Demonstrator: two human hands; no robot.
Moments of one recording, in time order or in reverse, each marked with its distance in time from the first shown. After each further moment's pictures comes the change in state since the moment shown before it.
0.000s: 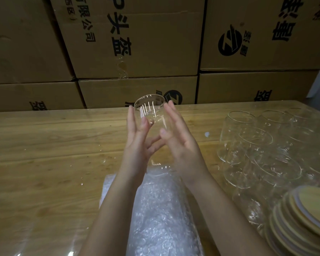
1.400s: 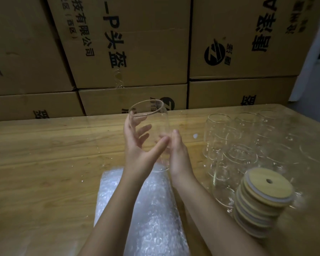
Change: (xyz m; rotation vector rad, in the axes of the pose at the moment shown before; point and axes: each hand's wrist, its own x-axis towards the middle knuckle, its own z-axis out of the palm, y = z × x) left_hand -0.030 0.000 0.028 0.383 0.069 0.294; right_hand -0.025 -0.002 -0.005 0.064 0.298 0.381
